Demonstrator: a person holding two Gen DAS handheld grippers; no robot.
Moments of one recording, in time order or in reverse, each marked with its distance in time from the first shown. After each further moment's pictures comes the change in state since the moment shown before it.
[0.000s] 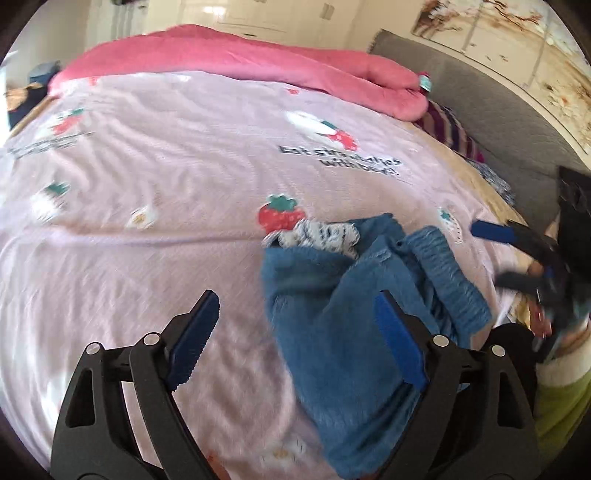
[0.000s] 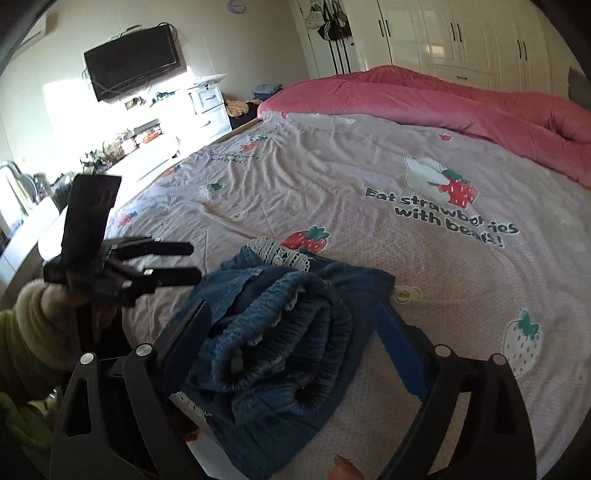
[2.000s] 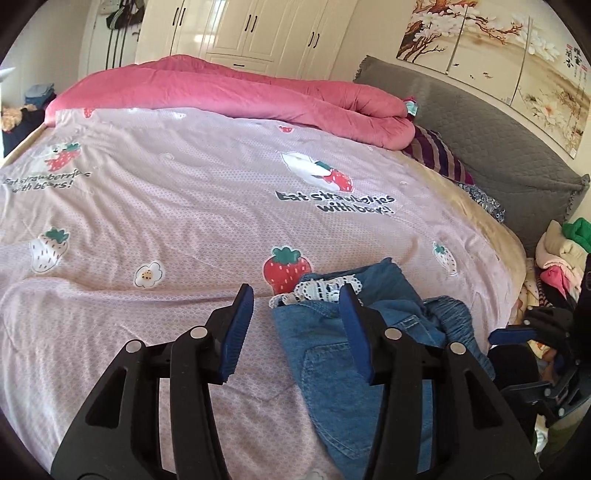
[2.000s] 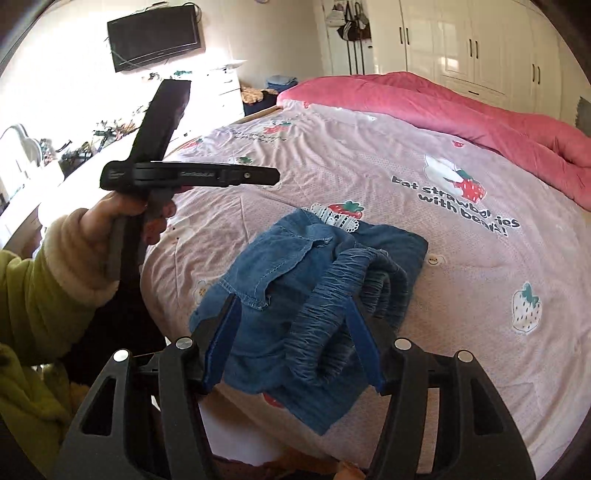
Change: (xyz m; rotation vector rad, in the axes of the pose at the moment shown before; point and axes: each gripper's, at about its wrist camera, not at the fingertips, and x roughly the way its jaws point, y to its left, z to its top) left arm -0.024 -0.003 0.011 0.028 -0.147 -0.024; right arm -0.013 0.060 -0.032 -0.023 0.019 -0.007
